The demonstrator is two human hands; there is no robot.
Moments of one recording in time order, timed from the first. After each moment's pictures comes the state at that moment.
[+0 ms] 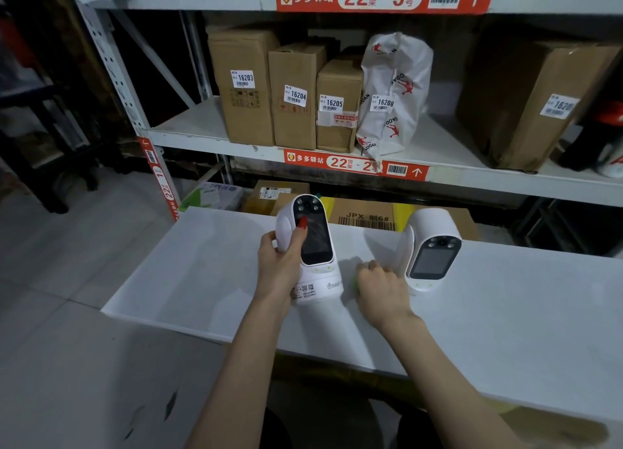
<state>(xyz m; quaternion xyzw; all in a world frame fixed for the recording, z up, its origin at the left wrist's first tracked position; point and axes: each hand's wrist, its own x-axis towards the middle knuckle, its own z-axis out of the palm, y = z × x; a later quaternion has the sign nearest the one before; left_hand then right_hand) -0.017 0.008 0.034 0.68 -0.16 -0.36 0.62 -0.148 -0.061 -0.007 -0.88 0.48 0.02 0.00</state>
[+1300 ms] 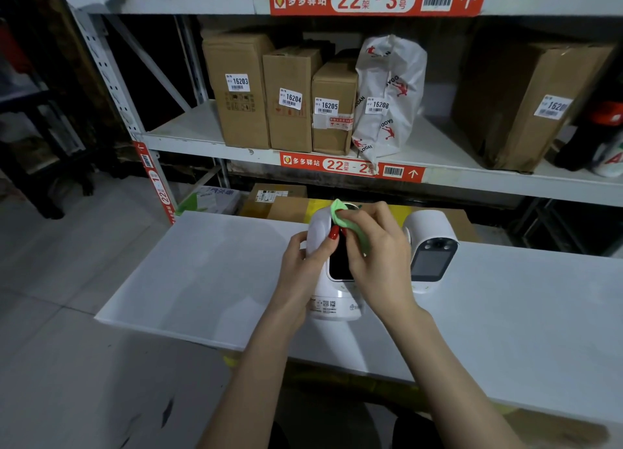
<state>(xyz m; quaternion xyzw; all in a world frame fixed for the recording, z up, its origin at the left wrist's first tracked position) -0.042 0.003 0.039 0.62 -0.26 -0.41 0.62 -0.144 -0.051 0.050 -0.81 0.31 -0.48 0.10</state>
